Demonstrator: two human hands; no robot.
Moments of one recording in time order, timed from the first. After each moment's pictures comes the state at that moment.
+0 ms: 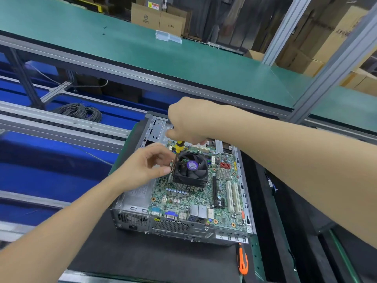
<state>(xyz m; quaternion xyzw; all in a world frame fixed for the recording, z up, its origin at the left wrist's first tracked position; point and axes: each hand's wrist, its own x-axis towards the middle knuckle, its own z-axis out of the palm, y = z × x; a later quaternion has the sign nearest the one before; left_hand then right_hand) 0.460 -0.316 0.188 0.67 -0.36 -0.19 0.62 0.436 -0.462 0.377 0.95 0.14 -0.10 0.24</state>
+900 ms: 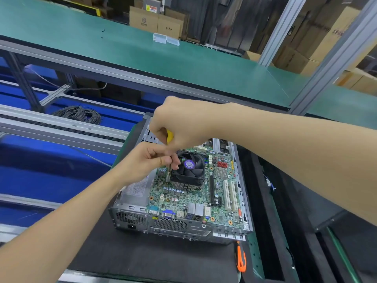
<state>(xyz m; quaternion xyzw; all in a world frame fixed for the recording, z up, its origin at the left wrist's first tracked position) 0.459 -0.329 0.208 0.64 -0.38 -0.19 0.64 0.412 -0.465 0.395 0.94 0.29 -0.09 0.16</state>
